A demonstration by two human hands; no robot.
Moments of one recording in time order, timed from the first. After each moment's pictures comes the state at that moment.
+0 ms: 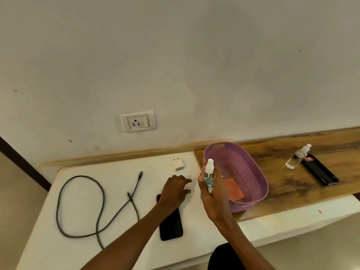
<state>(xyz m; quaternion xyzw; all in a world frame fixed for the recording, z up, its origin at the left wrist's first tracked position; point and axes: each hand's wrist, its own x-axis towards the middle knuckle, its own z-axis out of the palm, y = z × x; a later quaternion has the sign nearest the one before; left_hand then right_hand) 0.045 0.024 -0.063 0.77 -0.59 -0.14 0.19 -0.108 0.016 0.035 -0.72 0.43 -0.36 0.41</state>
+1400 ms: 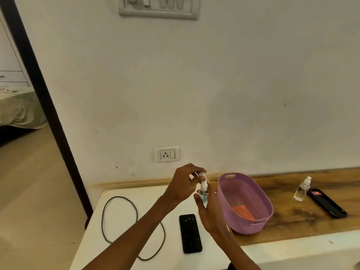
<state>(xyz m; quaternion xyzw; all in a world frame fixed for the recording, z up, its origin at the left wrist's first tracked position) 0.049 0.128 0.165 0.64 -0.59 -0.08 0.49 -0.081 0.108 0.113 -0.75 0.38 -0.37 0.40</state>
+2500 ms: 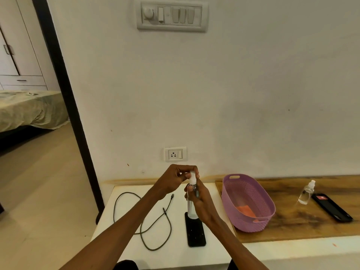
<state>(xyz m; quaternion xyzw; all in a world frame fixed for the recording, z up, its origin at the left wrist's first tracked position) 0.071 0.187 0.191 0.59 -0.56 -0.24 0.52 -0.064 0.135 0.134 -0.74 0.23 -0.35 0.53</state>
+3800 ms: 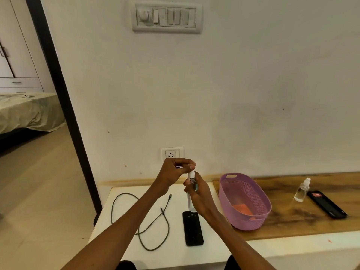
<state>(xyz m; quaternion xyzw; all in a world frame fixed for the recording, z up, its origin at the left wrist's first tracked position) 0.064 0.174 0.204 0.59 -0.48 -0.24 0.60 -0.063 0.127 0.149 -0.76 0.21 -0.38 0.47</state>
